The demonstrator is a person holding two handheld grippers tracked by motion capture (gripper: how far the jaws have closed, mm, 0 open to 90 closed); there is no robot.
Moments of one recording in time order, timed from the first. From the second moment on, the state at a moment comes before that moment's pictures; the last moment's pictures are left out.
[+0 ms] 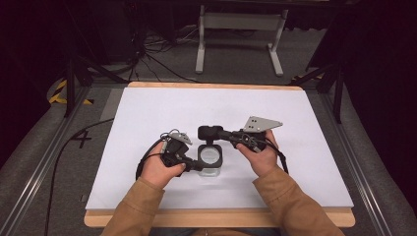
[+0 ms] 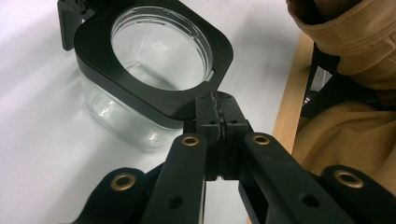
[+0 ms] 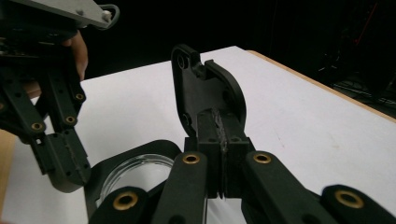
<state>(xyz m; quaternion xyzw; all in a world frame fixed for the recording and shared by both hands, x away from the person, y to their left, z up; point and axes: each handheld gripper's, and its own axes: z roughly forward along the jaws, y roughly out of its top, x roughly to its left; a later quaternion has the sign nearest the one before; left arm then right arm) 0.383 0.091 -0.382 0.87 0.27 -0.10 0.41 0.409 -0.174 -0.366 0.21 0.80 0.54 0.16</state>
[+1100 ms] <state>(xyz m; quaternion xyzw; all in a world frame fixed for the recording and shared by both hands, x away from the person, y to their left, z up) 0.377 0.120 -0.349 0.85 0.28 -0.04 0.44 0.400 -0.202 -0.343 0.23 0.78 0.55 0.18</state>
